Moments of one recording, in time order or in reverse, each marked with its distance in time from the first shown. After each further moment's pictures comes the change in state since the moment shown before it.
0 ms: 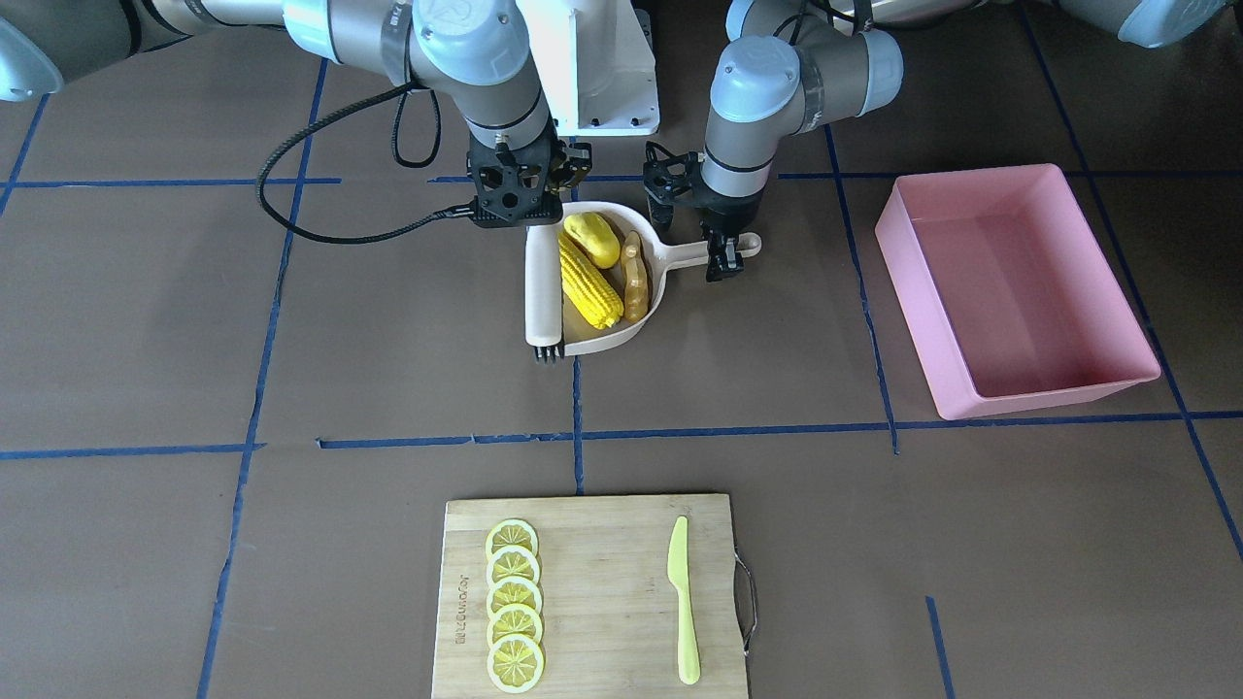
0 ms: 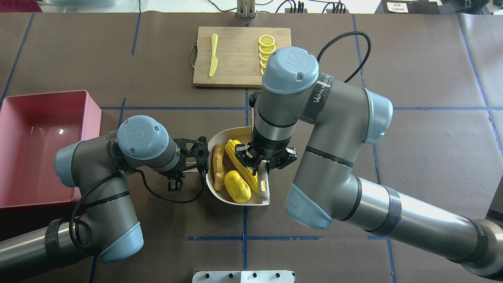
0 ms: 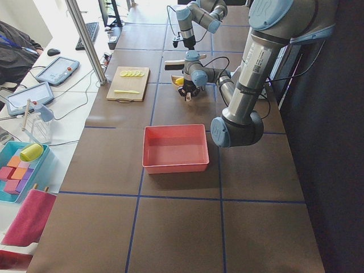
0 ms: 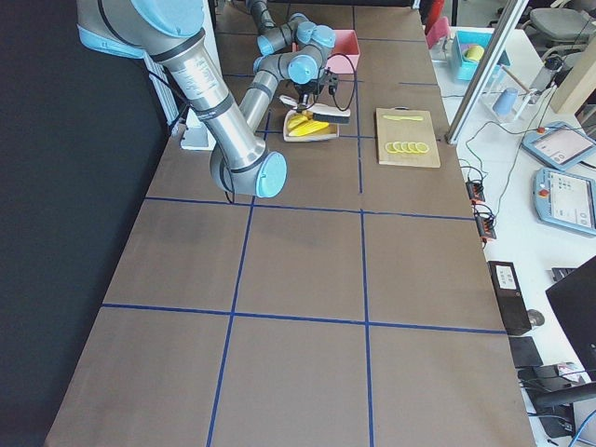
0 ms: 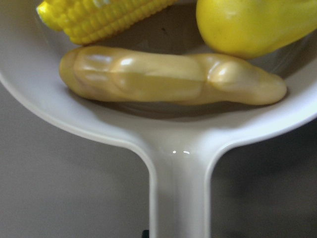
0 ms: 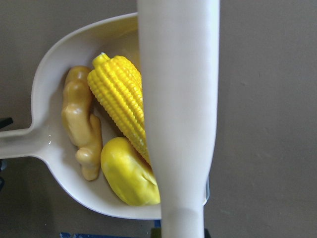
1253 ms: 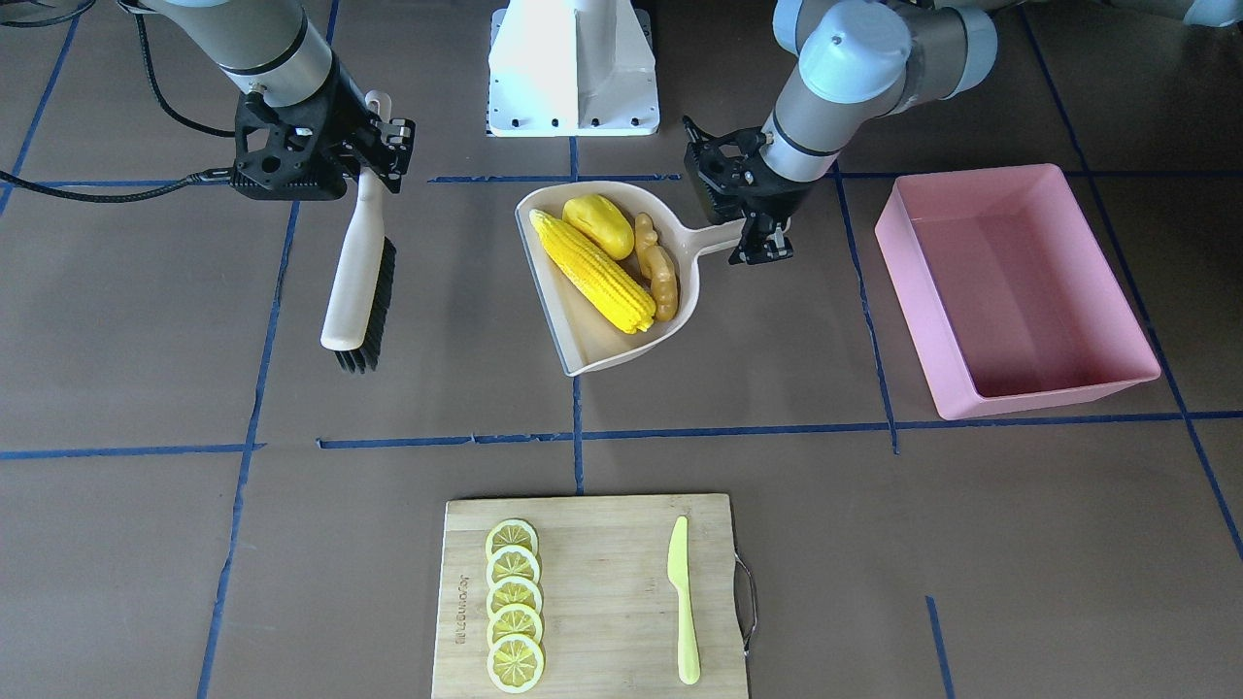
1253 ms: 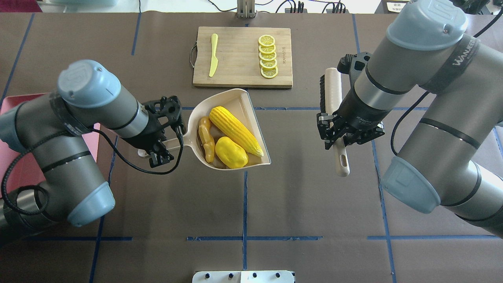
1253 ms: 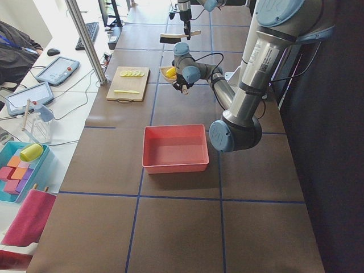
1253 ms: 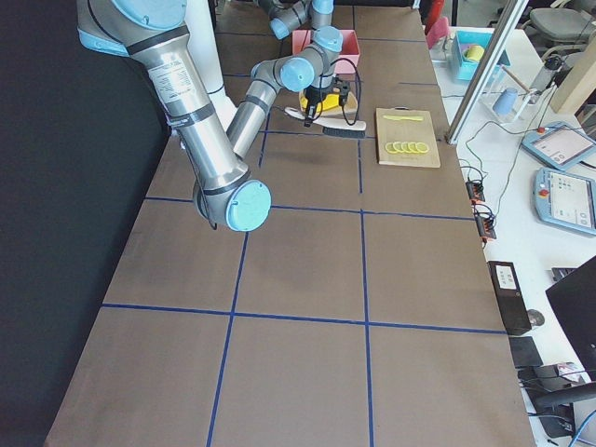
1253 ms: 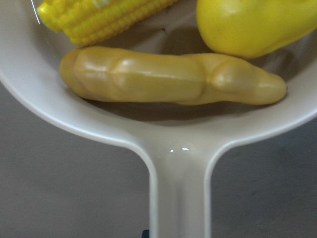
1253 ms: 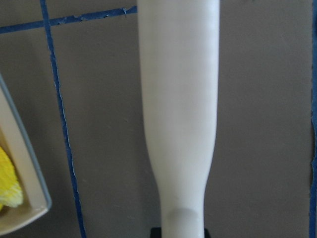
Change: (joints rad) left arm -0.210 0.039 -0.106 0.014 -0.309 -0.121; right arm 0.195 -0.237 0.288 -0.140 0.043 -0.101
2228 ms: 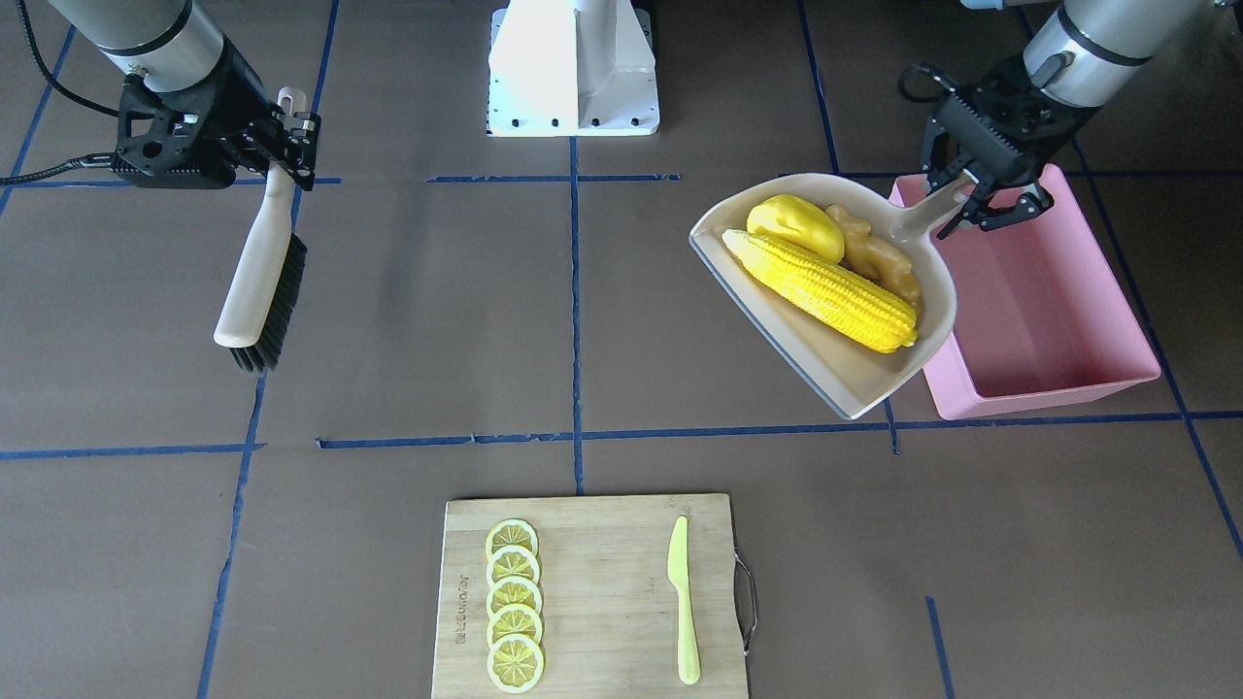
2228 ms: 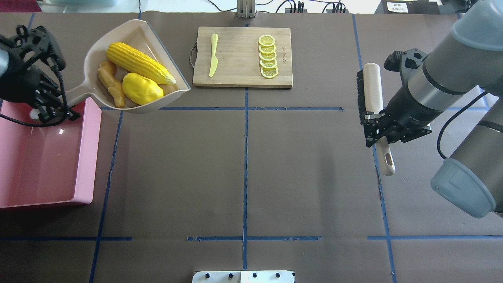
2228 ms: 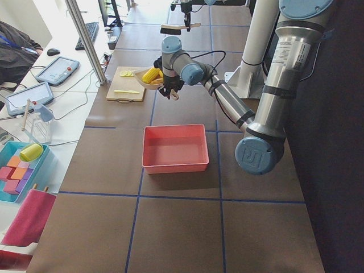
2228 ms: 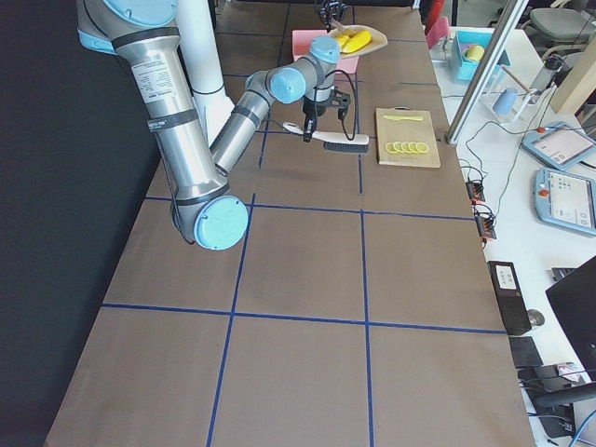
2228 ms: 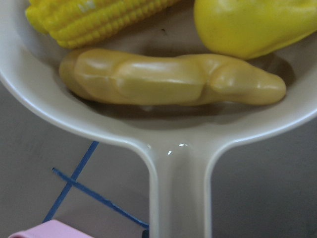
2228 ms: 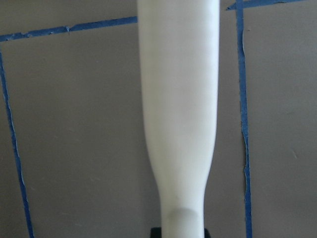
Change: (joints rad) left arm -0.344 0.260 -0.248 0.119 -0.127 0.011; right arm 0.084 -0.175 0.109 -0.003 -0.002 -0.097
